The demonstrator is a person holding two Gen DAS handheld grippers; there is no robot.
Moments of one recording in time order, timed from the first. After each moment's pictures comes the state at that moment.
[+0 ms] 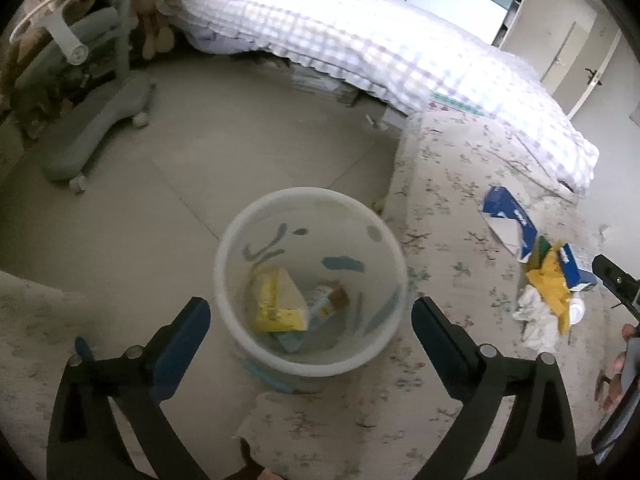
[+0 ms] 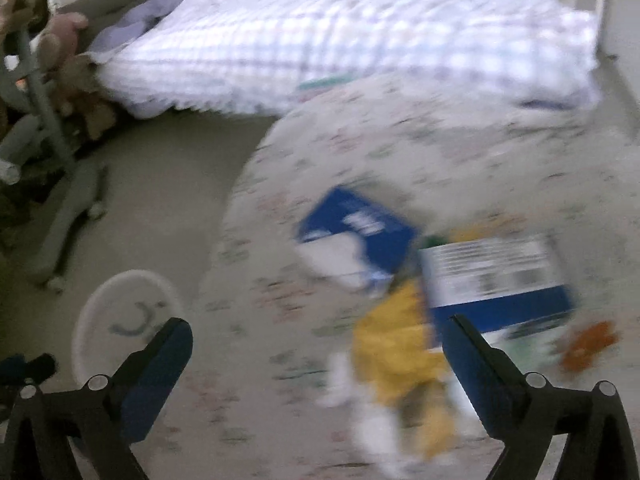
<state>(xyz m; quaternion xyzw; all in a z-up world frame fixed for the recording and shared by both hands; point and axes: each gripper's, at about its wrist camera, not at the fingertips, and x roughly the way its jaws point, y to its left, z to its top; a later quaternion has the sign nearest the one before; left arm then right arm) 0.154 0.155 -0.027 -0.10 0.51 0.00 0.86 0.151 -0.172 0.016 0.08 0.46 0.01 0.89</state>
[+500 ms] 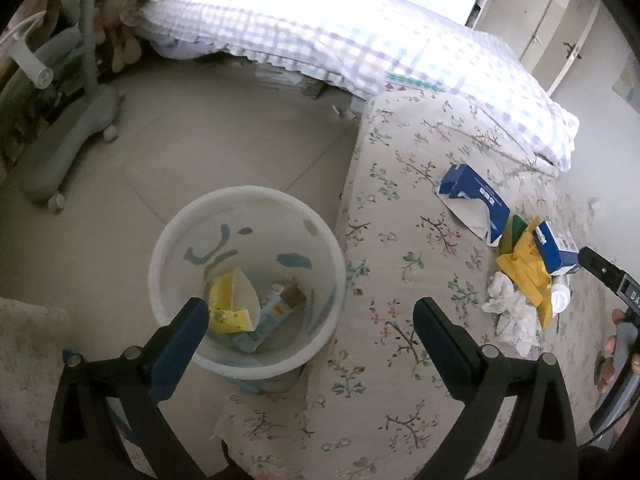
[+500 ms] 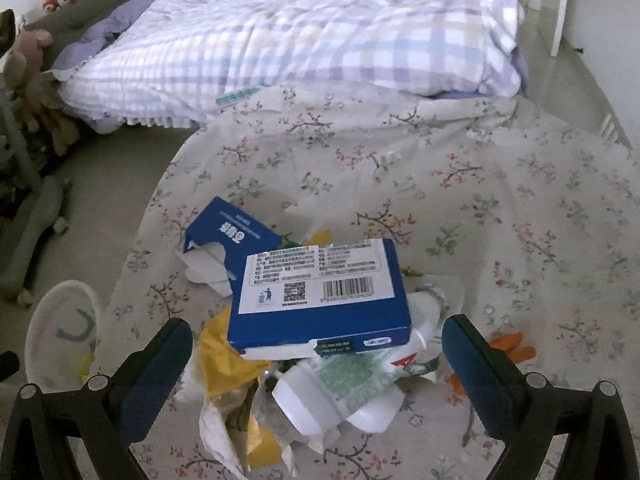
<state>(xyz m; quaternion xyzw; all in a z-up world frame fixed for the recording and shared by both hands) 0.163 0.096 -0.025 -0.07 0.52 -0.03 0.85 0.149 -0.249 0.000 0.09 0.46 0.00 0.88</state>
